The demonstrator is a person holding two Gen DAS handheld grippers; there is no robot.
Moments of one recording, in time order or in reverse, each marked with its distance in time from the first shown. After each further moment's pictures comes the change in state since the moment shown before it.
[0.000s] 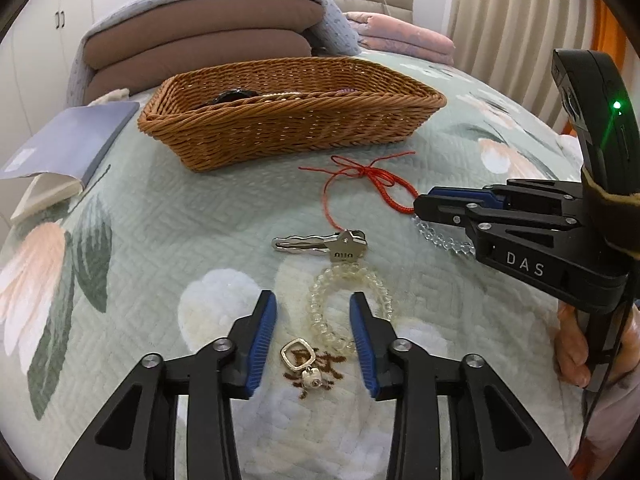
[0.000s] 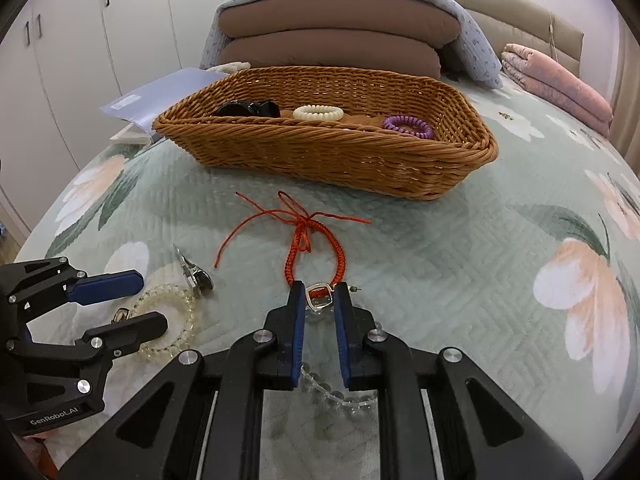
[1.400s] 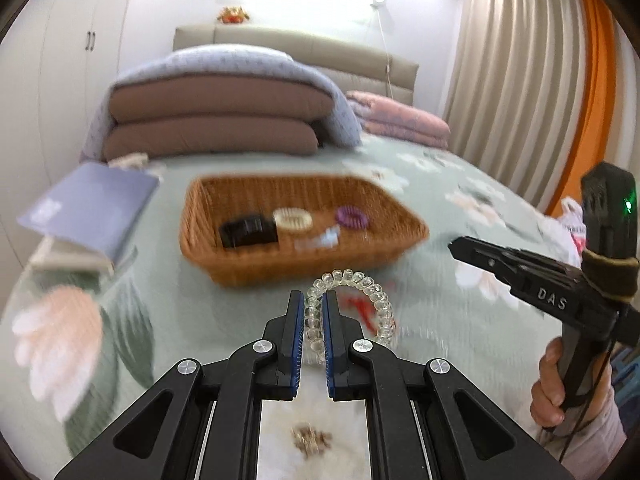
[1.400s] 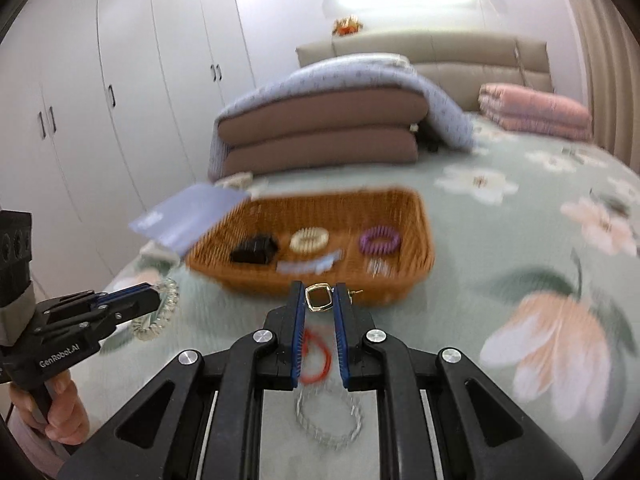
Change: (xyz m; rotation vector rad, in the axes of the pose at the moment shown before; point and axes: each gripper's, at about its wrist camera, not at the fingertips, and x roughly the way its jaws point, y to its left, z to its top) left arm -0.072 0.021 0.055 -0.092 -0.292 -0.043; right arm -0.088 -0.036 0.041 0.145 -0.324 0.065
